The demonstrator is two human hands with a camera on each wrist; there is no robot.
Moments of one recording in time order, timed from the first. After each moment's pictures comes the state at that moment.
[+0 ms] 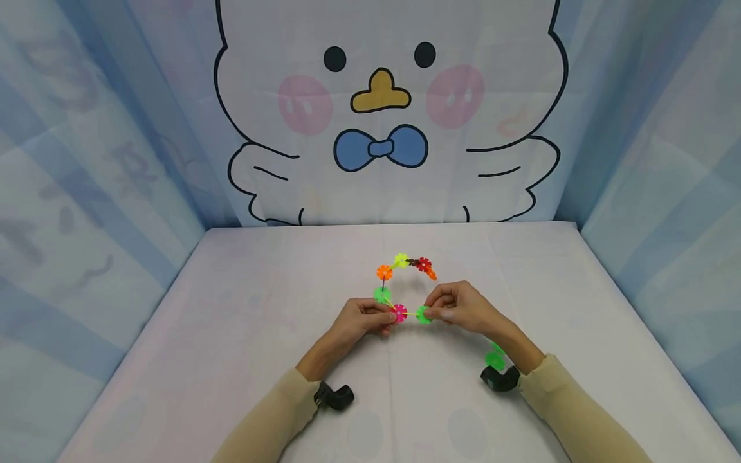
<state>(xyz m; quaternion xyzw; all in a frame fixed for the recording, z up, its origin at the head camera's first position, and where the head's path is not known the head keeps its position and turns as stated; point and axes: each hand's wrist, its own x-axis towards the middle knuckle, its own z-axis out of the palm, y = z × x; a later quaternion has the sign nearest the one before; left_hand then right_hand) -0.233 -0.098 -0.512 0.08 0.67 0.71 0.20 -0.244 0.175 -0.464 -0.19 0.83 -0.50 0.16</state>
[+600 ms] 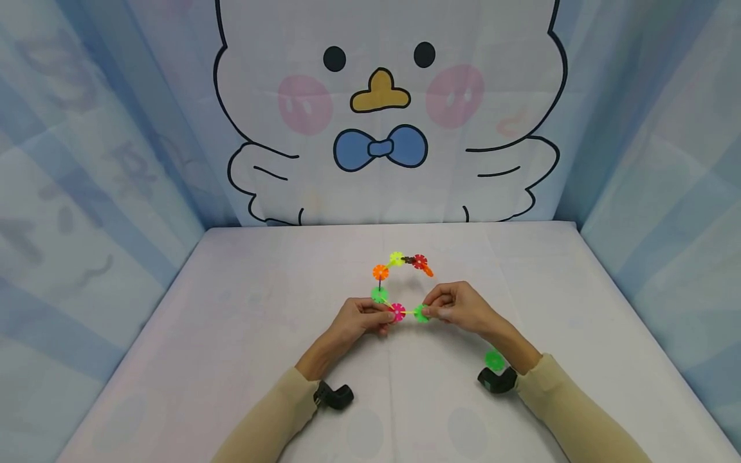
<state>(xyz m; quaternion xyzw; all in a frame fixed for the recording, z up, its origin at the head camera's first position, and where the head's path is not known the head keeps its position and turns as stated) -0.233 -0.099 -0.509 0.09 0.67 0.71 0.19 -0.245 0.170 -0.469 -0.17 0.82 -0.53 0.16</state>
